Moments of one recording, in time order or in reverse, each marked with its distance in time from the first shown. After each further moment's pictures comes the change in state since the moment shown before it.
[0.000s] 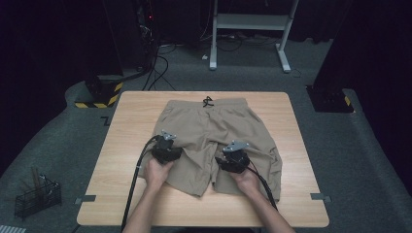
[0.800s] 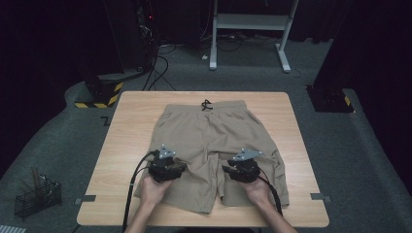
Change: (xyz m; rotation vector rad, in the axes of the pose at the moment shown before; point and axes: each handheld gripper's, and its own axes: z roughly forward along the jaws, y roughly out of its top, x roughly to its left) left arm -0.034 -0.038 -0.066 -0.018 -0.169 0.065; right arm 0.009 -0.022 -0.042 -0.001 0.078 0.012
